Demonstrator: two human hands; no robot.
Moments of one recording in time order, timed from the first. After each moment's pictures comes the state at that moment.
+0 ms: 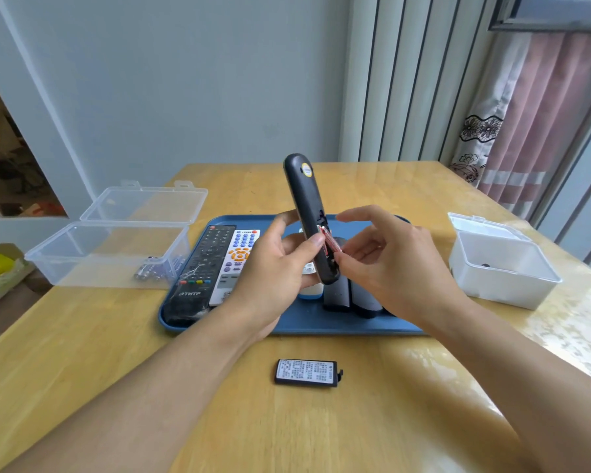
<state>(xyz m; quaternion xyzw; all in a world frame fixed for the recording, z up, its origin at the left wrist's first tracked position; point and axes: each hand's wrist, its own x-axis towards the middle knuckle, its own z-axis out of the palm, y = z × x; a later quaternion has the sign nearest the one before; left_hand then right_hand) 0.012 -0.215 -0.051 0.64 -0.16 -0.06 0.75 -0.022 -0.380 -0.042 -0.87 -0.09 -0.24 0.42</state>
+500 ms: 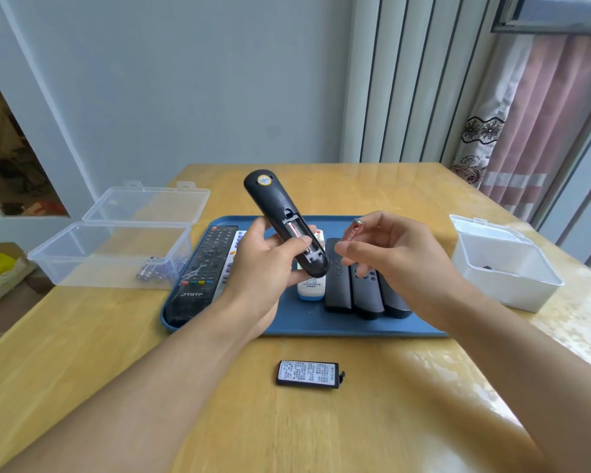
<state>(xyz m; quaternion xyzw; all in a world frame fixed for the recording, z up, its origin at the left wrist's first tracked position) 0.021 -0.209 -0.049 0.60 -0.07 -0.03 0.79 -0.017 -0.382 -0.033 -0.75 -0.05 -0.10 0.65</state>
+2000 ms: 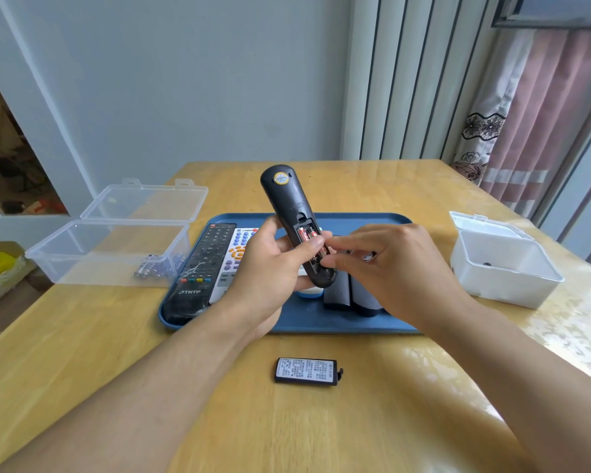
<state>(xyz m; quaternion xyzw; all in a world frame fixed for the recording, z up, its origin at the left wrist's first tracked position) 0.013 -0.211 -0.051 0.63 -0.13 -0.06 0.76 -0.020 -0.381 -0.042 -0.90 -0.15 -0.26 0.31</state>
